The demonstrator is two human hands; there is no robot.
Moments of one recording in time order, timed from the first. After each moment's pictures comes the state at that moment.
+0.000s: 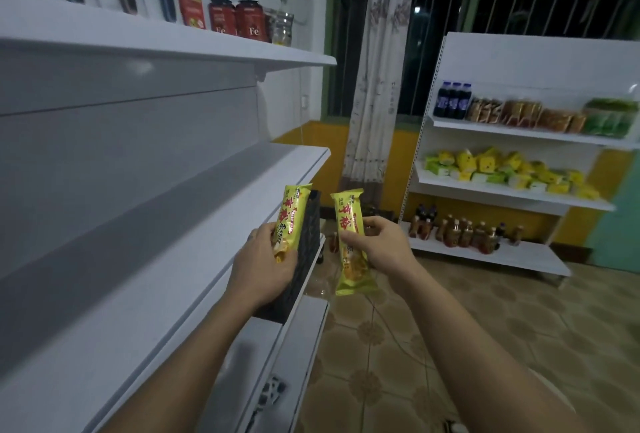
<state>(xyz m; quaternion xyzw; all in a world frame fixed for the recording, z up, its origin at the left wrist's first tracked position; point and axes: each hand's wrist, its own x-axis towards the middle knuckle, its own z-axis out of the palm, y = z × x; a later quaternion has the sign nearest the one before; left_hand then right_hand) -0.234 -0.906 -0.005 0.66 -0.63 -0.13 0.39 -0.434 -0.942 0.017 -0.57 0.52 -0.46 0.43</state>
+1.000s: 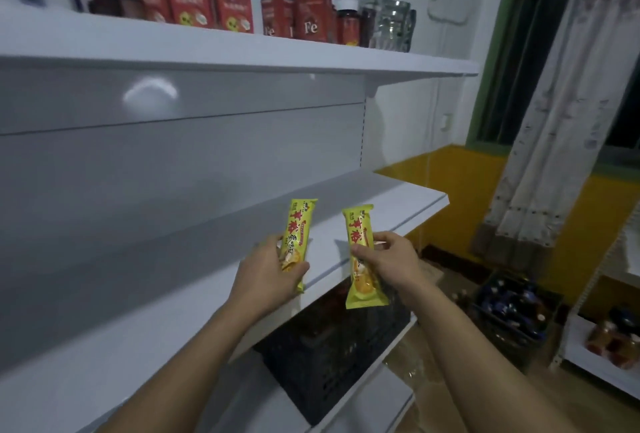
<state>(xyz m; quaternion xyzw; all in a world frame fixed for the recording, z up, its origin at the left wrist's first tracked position) -0.226 -1.154 0.002 0.82 -0.43 -0.05 0.36 -0.390 -1.287 0.010 -0.67 0.38 -0.33 0.55</state>
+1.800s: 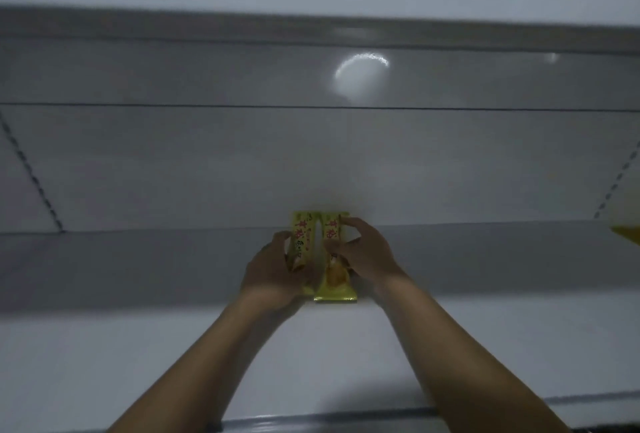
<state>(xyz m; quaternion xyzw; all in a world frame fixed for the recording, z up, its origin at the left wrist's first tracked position) -0.076 -1.143 -0.024 0.92 -0.12 0.01 0.37 -0.080 -1.322 -0.028 -0.81 0.13 -0.09 0.57</state>
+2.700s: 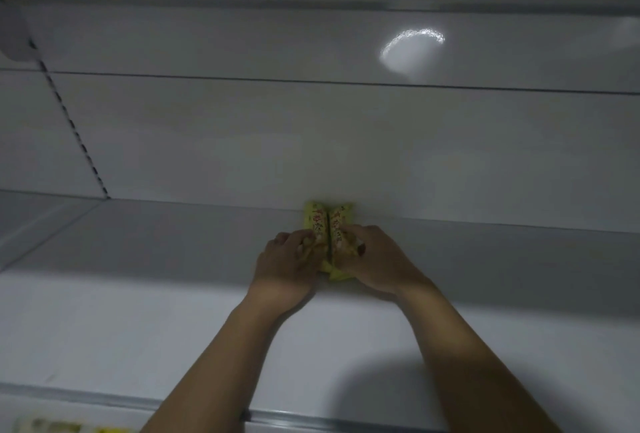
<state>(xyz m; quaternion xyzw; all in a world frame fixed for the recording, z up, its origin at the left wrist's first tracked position) -0.061 -1.129 -0.067 0.91 -0.09 0.06 0.40 -0.070 -1.314 -0.038 -0.93 -0.04 0.01 0.36</state>
